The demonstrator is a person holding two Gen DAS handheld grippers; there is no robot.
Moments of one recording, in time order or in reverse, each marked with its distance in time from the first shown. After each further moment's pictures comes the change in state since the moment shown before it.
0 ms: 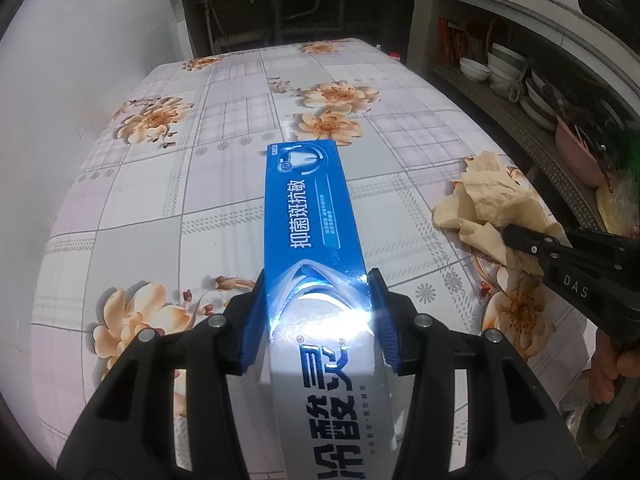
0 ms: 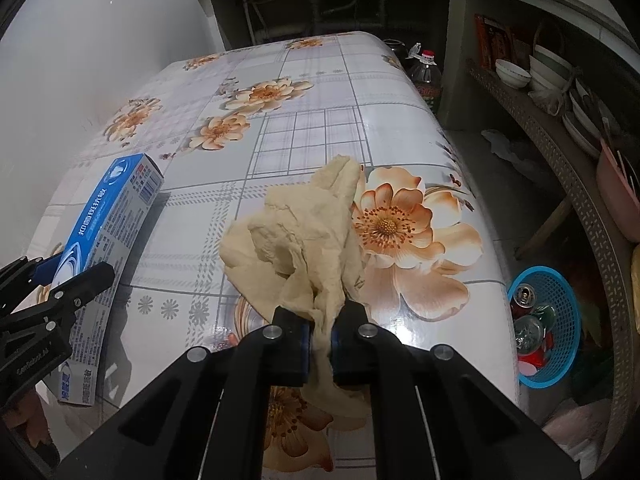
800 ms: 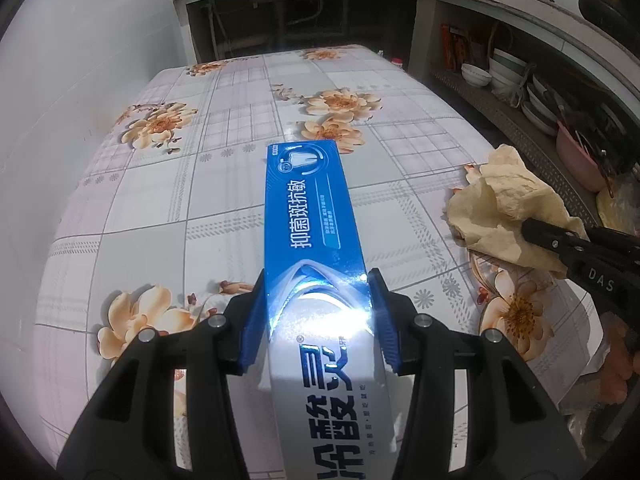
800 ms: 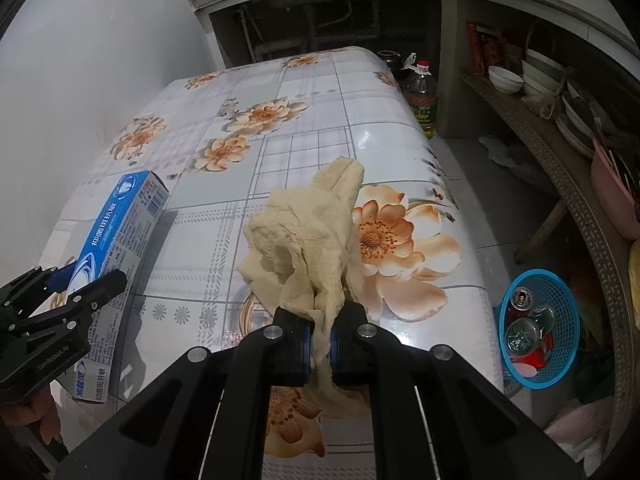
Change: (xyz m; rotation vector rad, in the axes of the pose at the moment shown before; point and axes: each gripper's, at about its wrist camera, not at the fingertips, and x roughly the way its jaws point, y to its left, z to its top) left arm -0.005 -0.001 0.000 -0.004 -0.018 0.009; right arm -0.021 -0.009 0.003 0.028 -0.045 0.017
